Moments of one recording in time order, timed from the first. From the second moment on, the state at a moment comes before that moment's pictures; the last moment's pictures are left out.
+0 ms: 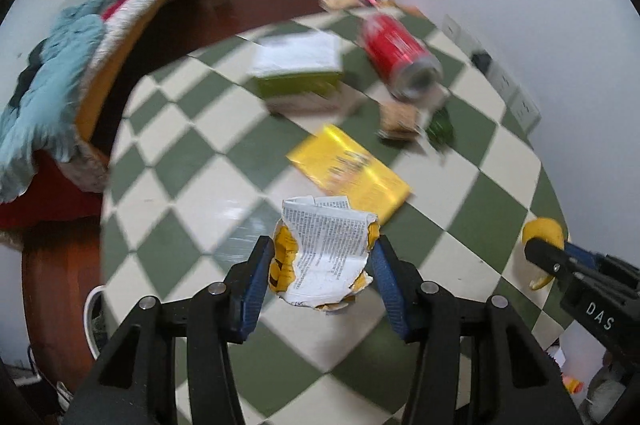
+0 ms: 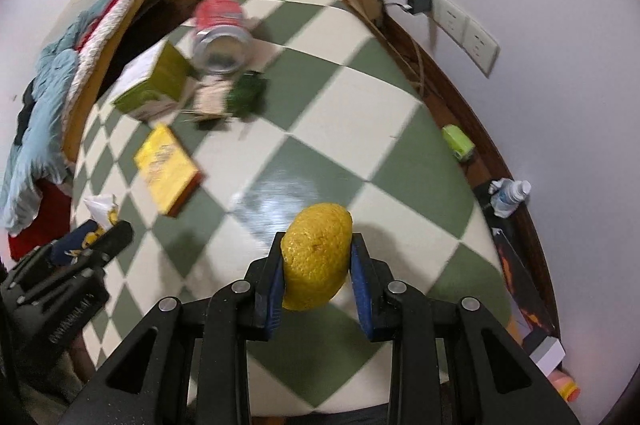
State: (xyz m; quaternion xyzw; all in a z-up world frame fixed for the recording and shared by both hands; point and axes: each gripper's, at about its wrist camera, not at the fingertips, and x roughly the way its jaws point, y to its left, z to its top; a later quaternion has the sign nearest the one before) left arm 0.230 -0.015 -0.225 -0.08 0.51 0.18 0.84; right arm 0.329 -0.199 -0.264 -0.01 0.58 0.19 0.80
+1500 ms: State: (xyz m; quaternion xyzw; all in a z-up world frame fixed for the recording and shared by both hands) left arm -0.139 0.423 -0.393 -0.47 0.52 0.34 0.63; right arm 0.028 0.347 -0.454 -0.27 0.66 0.43 0.56
